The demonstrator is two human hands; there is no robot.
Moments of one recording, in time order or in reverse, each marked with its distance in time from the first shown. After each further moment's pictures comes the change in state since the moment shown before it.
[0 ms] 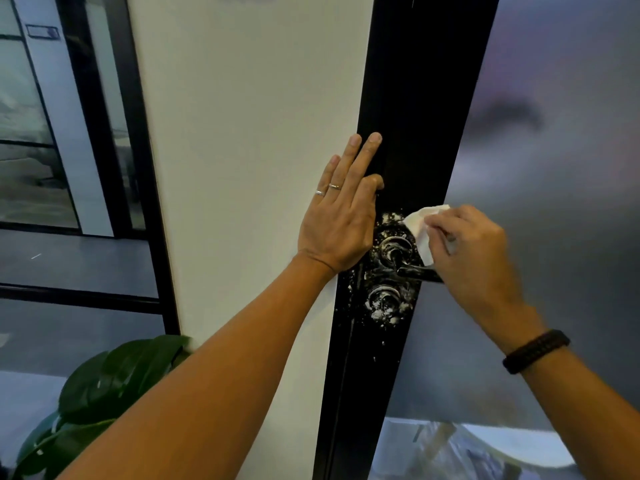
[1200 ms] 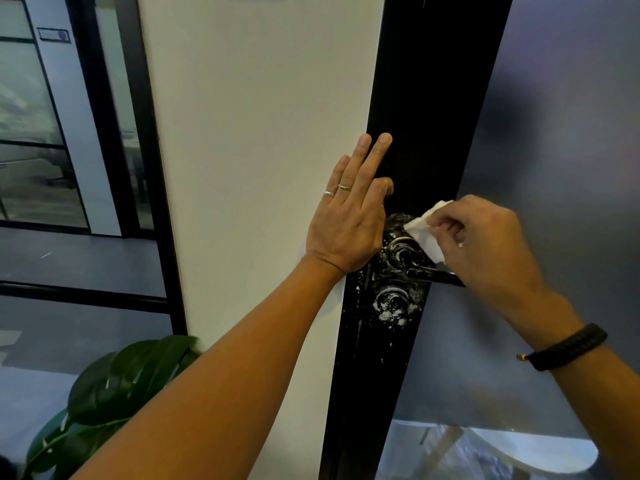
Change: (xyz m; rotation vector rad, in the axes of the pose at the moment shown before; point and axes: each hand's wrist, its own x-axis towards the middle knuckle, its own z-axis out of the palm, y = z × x) left_hand -0.003 -0.001 0.003 -0.015 -0.009 0.032; right_hand 0.018 -0.006 -0.013 0.063 -0.142 0.019
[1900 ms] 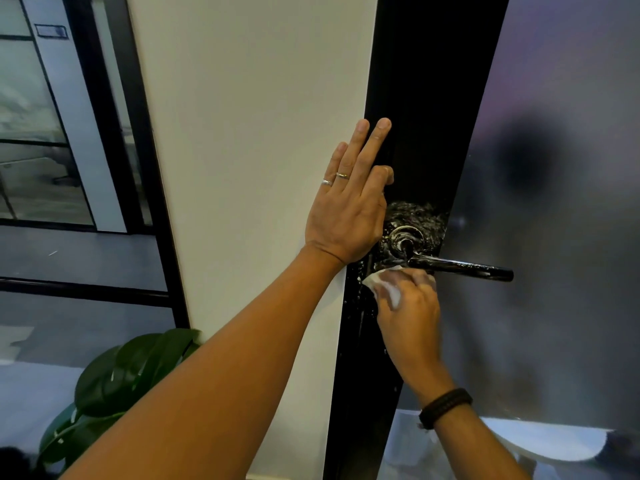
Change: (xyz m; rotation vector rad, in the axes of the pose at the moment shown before) left_hand 0.001 0.001 -0.001 0.051 -0.010 -0.005; right_hand -0.095 -0.040 0.124 0.164 0.091 0.385
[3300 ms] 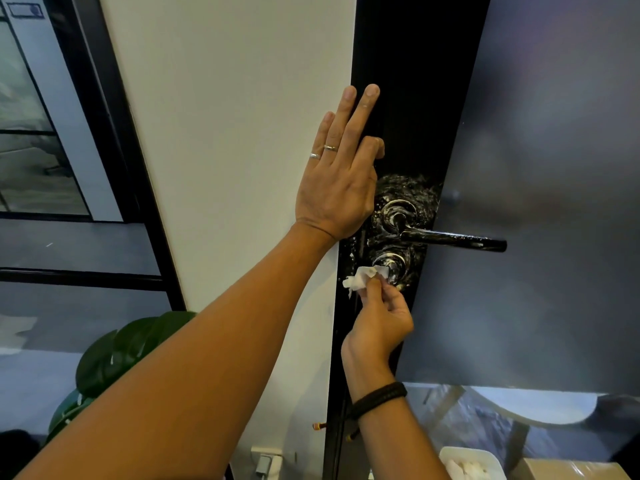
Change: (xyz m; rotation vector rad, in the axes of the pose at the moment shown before) left_hand -0.001 -0.001 0.004 0.030 -0.003 -0.009; right_hand -0.036 -0.040 0.051 1.207 0.565 0.949
